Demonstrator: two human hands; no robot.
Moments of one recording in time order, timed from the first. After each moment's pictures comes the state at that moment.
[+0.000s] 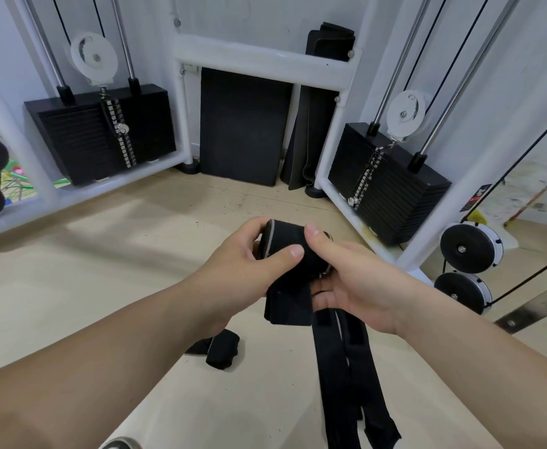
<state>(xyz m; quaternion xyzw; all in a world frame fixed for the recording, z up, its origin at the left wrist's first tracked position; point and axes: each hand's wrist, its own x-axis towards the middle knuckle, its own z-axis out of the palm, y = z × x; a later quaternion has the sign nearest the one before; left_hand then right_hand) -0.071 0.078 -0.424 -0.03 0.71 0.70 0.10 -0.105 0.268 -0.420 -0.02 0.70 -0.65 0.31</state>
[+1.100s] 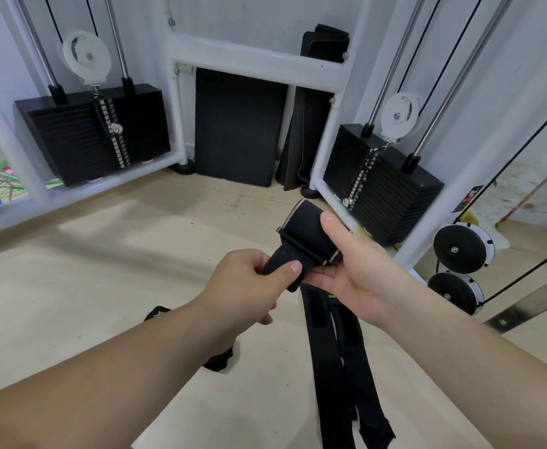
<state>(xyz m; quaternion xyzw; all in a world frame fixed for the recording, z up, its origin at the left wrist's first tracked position) -0.067 0.094 -0.438 -0.12 0.78 0.60 0.10 -0.108 0.261 -0.415 0.11 0.61 -0.77 0.15</state>
